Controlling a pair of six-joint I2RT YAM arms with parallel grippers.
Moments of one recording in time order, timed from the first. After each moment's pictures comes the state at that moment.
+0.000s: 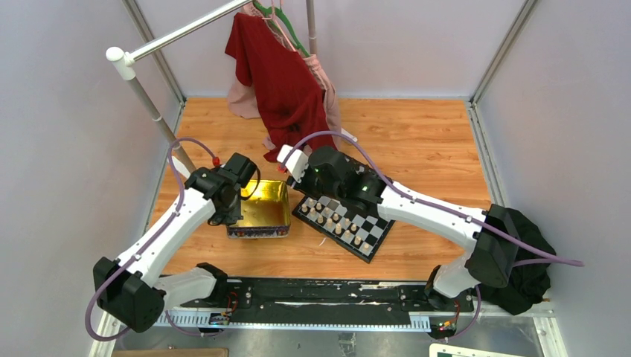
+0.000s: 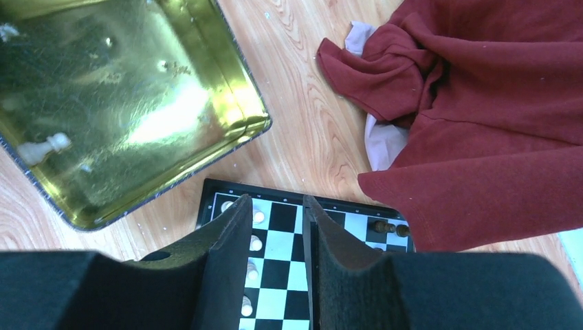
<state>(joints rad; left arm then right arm) -0.46 1.14 1.02 -1.27 -0.36 -0.53 1.04 1.49 1.26 -0.25 0.11 -0.35</state>
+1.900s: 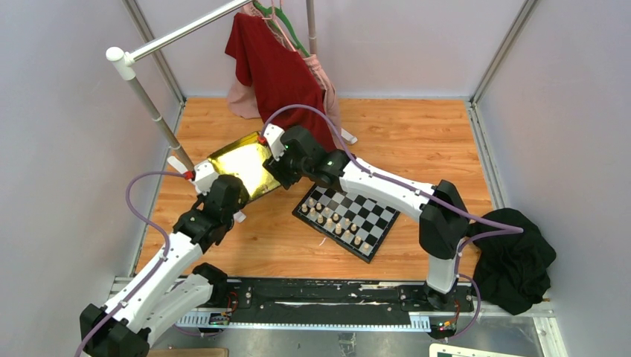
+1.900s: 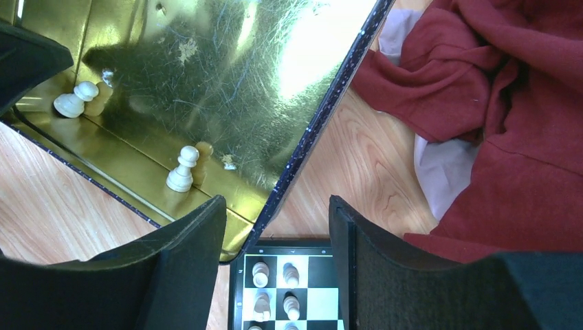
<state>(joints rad) -0.46 0.78 0.61 -0.59 -0.67 -0.76 0.97 1.84 1.61 -0.35 0.01 -0.12</state>
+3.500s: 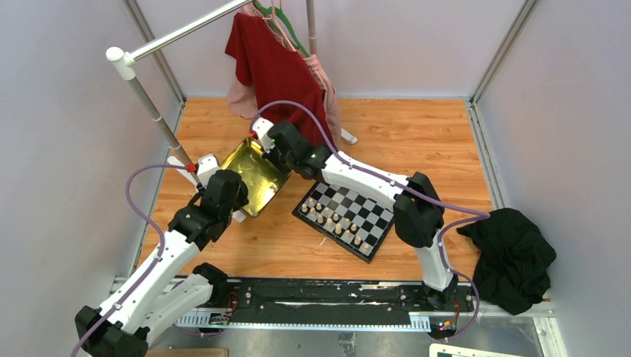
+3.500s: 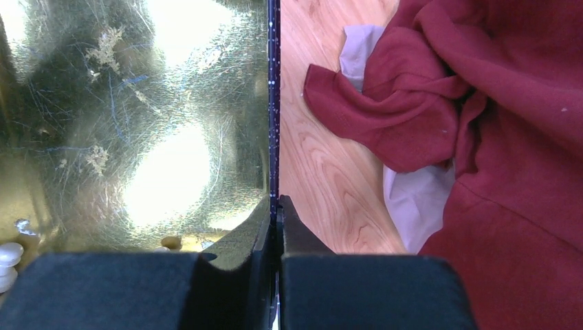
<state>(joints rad) -0.48 0.78 0.69 -0.63 -0.58 -0.71 0.95 2.04 1.82 -0.37 0.11 -0.15</state>
